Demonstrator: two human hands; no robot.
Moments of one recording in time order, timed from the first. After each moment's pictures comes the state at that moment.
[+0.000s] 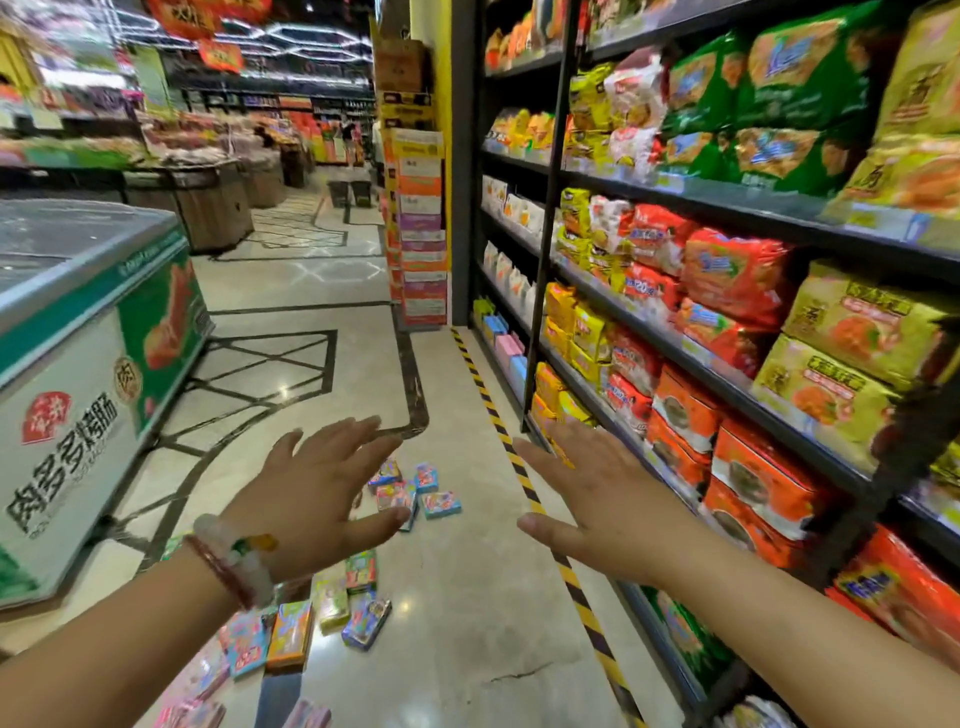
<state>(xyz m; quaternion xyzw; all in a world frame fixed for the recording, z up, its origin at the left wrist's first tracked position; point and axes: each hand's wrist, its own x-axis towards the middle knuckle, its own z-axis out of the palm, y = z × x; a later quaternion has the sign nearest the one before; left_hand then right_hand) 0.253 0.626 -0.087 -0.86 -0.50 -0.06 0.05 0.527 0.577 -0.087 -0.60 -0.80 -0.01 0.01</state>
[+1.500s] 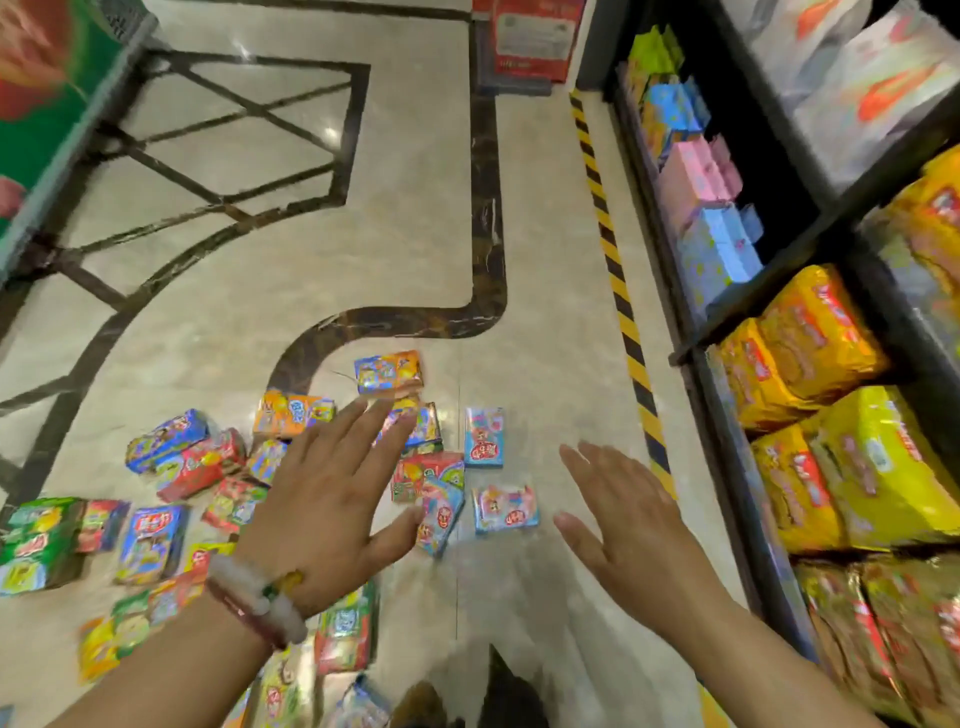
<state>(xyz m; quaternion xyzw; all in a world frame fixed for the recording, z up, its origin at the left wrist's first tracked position) 0.244 1.389 -0.529 -0.82 -0.55 -0.11 -0.06 0.522 1.379 -0.548 -0.60 -0.79 0.14 0.04</state>
